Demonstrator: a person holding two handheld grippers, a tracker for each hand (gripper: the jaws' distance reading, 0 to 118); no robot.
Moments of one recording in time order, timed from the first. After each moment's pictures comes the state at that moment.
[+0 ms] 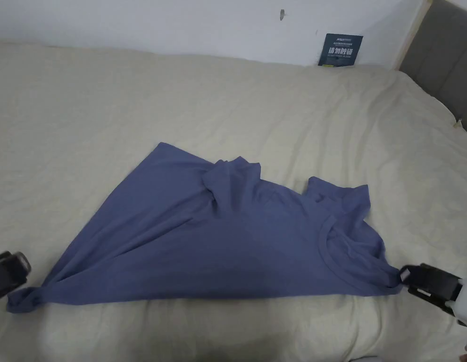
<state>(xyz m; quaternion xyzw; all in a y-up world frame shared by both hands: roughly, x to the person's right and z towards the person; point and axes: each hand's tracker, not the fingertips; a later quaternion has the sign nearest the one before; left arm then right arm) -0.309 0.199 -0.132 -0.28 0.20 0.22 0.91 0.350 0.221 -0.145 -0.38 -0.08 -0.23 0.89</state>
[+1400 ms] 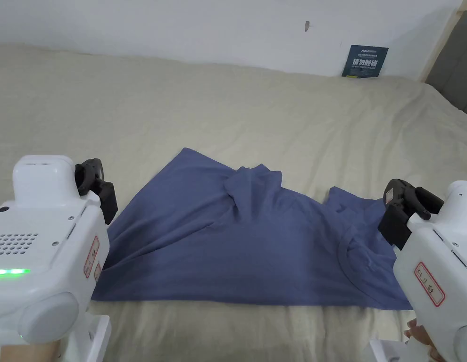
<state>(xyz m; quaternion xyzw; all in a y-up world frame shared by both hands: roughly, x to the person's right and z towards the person) -0.185 0.290 -0.136 -0.08 0.05 0.02 0.99 0.193 0.310 -0.131 -0.10 0.01 -0.04 0.99</state>
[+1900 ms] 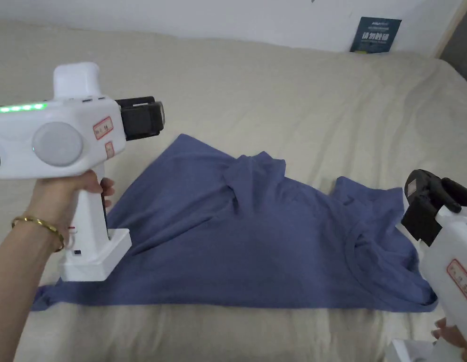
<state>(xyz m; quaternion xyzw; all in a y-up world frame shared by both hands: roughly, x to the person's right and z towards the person) -0.200 0.312 -0.321 -0.22 -0.03 0.10 0.97 0.204 0.310 -0.170 -0.13 0.00 -0.03 0.99</state>
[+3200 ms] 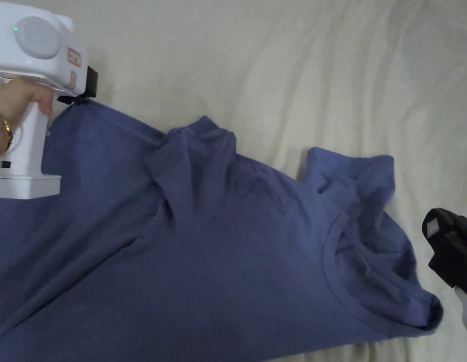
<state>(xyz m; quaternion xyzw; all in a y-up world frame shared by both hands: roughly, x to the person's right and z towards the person) -0.133 0.194 -0.599 -0.47 -0.05 -0.03 0.88 0.275 0.252 -0.274 -0.30 -0.09 -0.07 0.95</state>
